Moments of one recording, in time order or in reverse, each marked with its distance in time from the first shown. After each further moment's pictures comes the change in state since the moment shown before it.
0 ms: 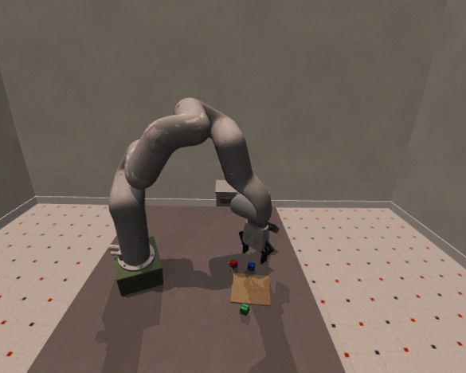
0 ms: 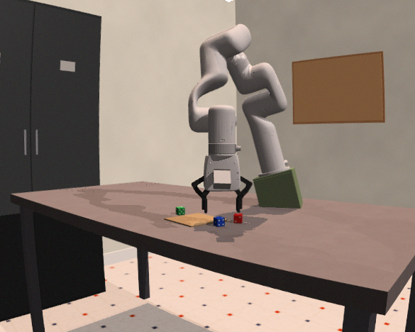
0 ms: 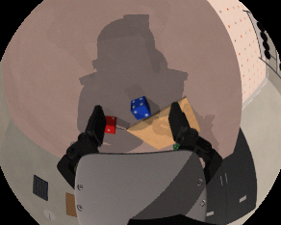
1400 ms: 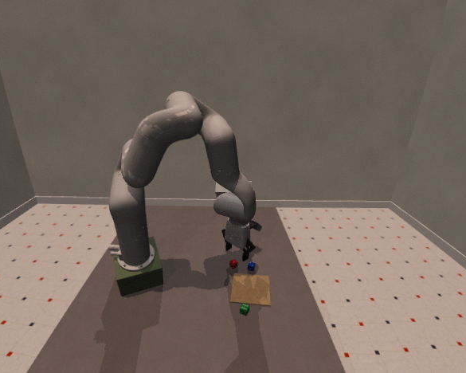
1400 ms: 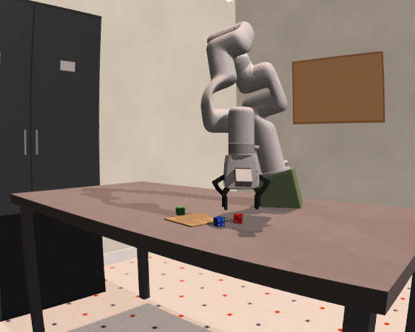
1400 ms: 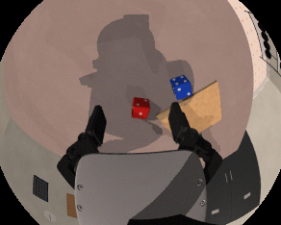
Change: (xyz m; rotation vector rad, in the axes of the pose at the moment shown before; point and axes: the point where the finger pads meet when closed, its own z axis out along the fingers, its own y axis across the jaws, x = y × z) arm -0.040 -0.060 0.000 0.000 0.000 0.000
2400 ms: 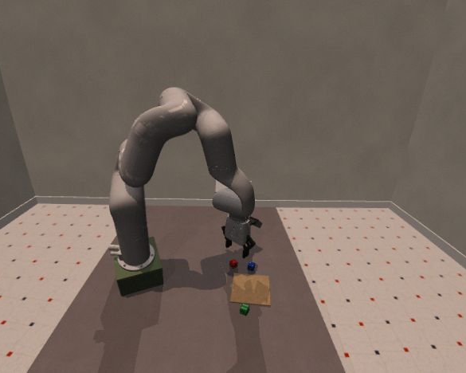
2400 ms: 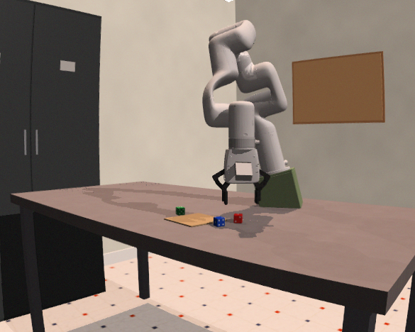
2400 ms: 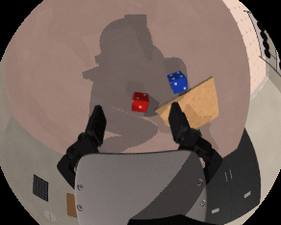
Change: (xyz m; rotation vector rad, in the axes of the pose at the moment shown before) arm 0.000 0.000 -0.016 -0.002 0.002 0.000
